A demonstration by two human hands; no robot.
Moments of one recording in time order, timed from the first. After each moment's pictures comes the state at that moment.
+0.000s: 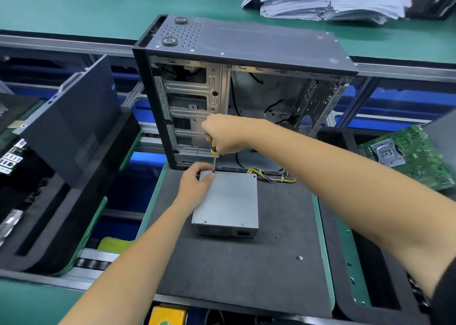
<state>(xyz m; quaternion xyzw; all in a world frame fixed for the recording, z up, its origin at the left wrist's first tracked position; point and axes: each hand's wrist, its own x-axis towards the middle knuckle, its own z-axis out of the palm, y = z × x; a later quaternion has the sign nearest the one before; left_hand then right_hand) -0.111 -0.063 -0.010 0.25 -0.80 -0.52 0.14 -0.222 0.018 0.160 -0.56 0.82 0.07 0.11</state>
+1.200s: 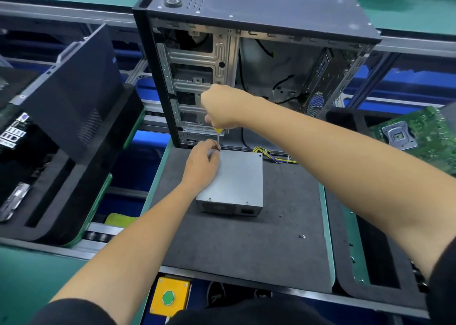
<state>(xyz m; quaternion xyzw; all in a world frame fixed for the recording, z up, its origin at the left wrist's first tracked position) -0.111 -0.056 -0.011 0.20 -0.87 -0.42 0.14 -0.215 0.006 0.150 -0.56 0.83 0.05 0.03</state>
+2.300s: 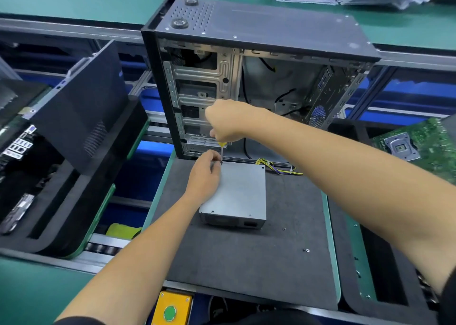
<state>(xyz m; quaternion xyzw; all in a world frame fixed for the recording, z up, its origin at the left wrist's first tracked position) -0.110 -0.057 -0.011 0.21 -0.85 -0.46 0.14 -0.218 0.003 0.154 -0.55 0.83 0.07 0.06</state>
